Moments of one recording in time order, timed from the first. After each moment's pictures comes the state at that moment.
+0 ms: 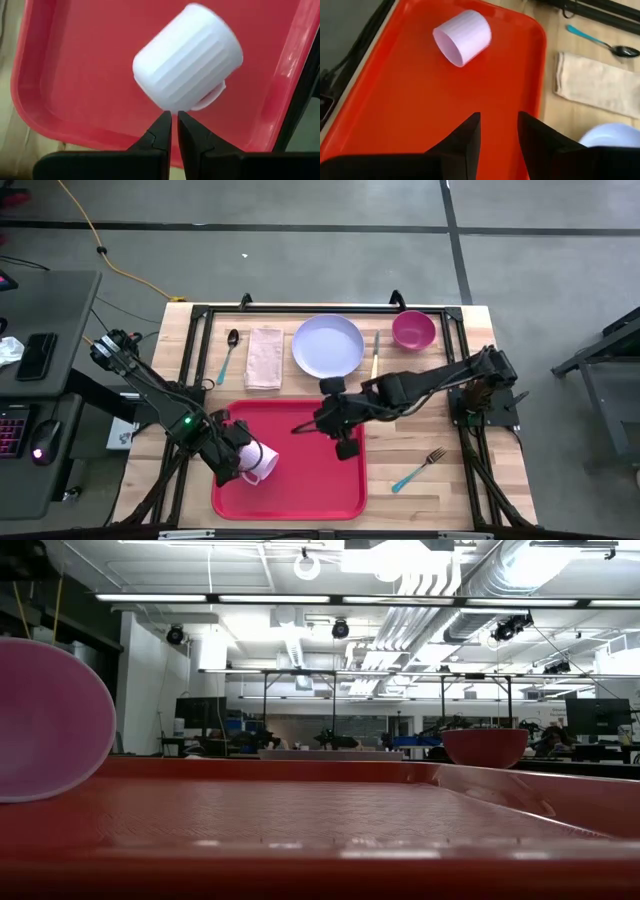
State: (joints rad) left arm -0.74 1.33 1.07 -1.06 -0.16 -1.01; right arm 0.28 1.82 1.77 -0.80 0.14 -0.05
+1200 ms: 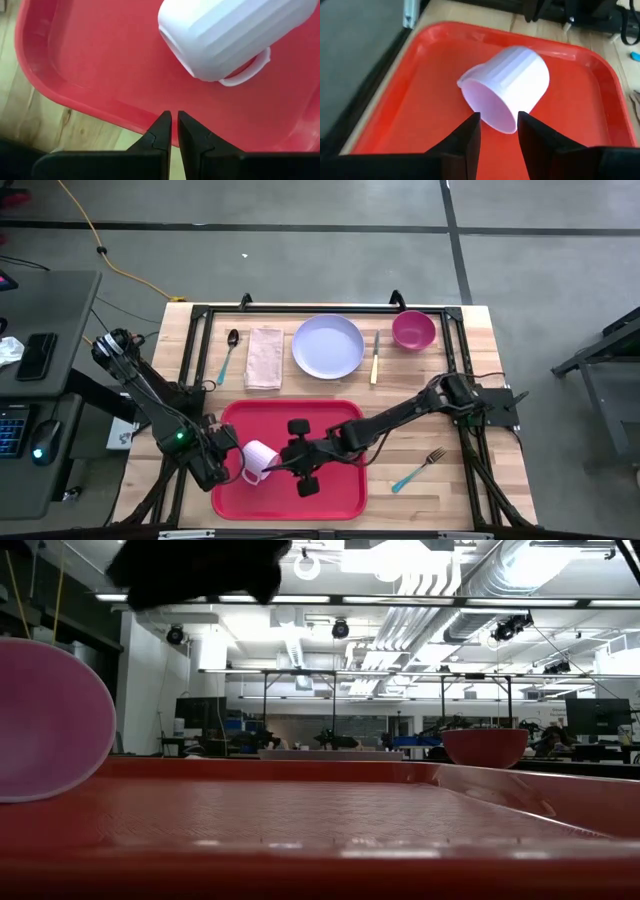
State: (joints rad) left arm -0.89 1.33 0.94 -1.05 -0.22 -1.24; right arm 0.37 2.17 1.77 -0.26 0.19 0.07
